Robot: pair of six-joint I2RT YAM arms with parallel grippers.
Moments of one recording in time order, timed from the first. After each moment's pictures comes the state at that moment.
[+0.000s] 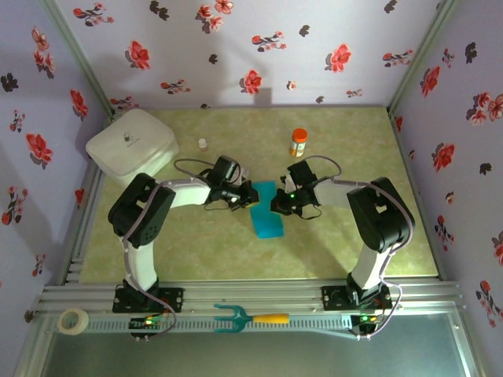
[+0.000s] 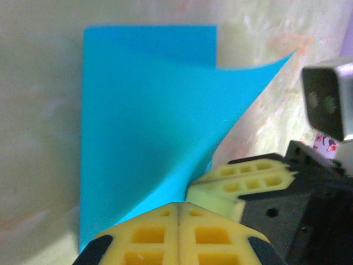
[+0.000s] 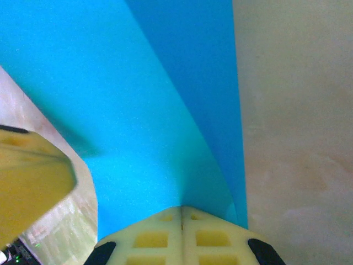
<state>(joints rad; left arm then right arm) -0.63 1.91 1.04 -0.02 0.58 -0.89 0.49 1.78 0.88 -0.24 -0.53 0.63</state>
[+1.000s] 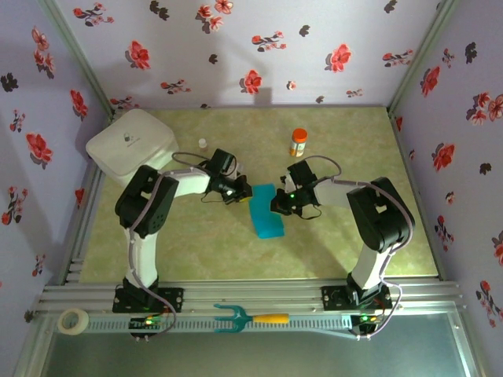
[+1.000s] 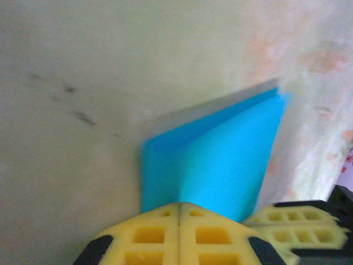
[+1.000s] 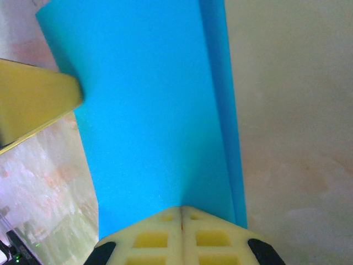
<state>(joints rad) -0.55 2.03 1.17 -0.17 0.57 -0.80 0.49 1.78 0.88 -0.24 -0.53 0.63</state>
